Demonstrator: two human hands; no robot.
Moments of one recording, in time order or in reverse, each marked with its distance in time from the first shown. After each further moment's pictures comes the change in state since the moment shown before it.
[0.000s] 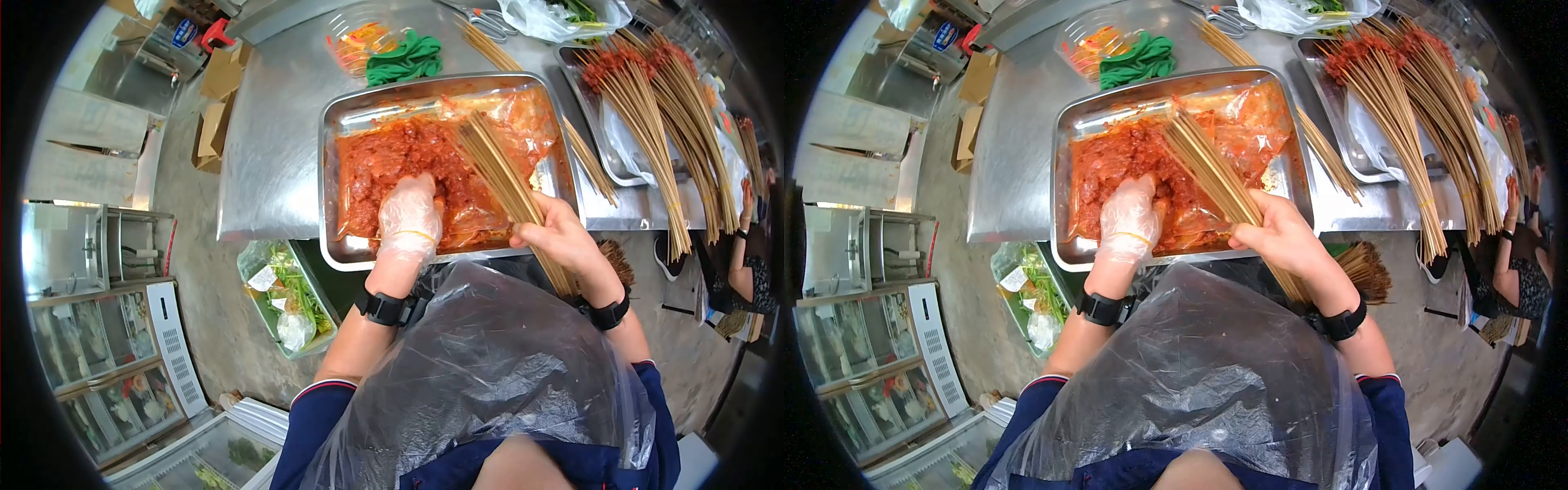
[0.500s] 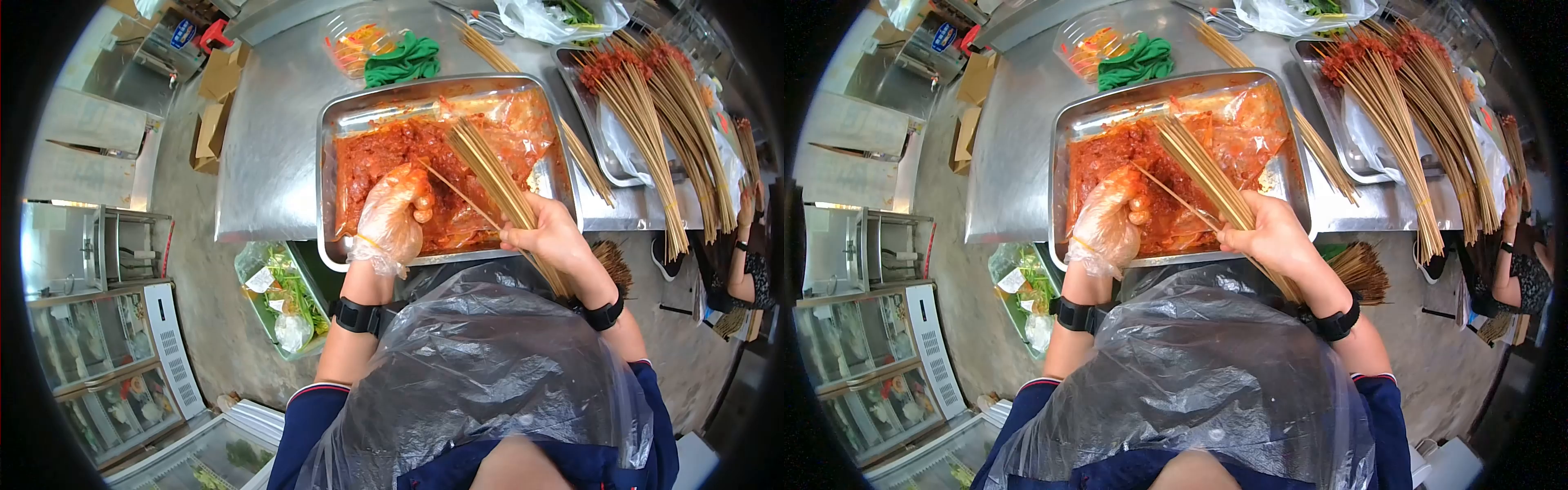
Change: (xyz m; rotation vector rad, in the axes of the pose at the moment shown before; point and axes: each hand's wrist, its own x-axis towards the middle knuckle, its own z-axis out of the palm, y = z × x) left_hand -0.005 -0.013 -0.013 -1.934 -0.123 -0.429; right_hand 0.004 0.004 0.005 -0.053 0.089 0.074
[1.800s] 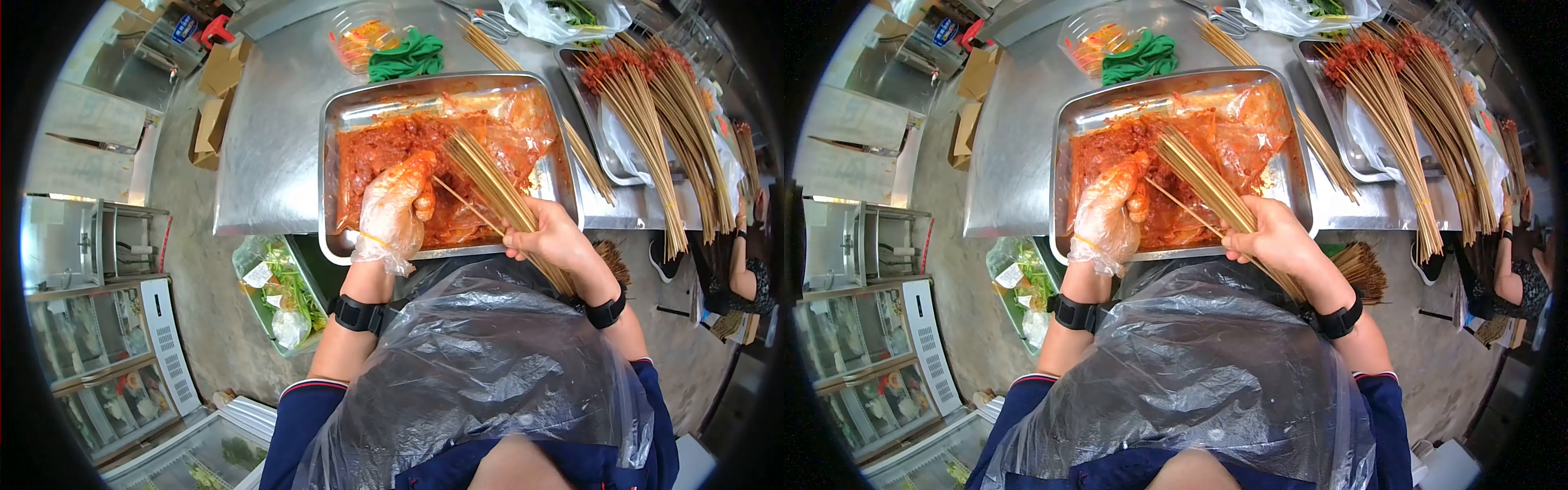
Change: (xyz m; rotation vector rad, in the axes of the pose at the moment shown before) left_hand -0.008 0.003 0.011 0.084 0.022 0.103; right_hand -0.001 0.005 -0.002 -0.002 -0.130 0.060
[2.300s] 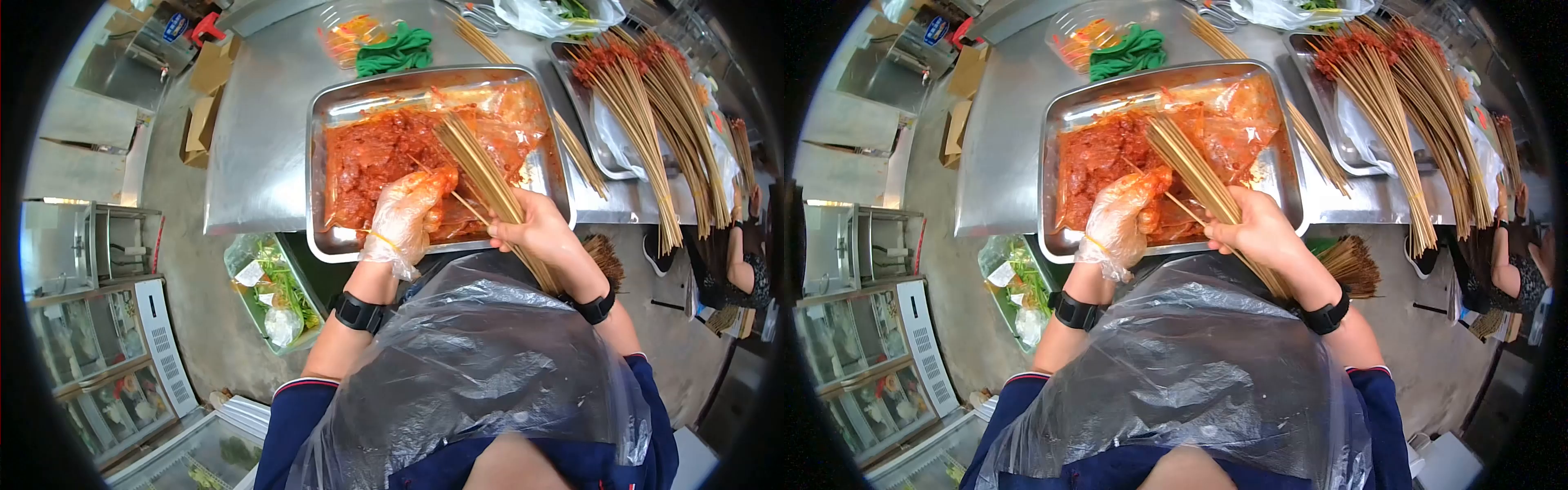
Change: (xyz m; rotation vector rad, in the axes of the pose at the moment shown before) left_hand -0.006 -0.024 0.005 0.081 -0.068 -0.157; right_hand 0.004 0.001 0.006 0.072 0.031 -0.015
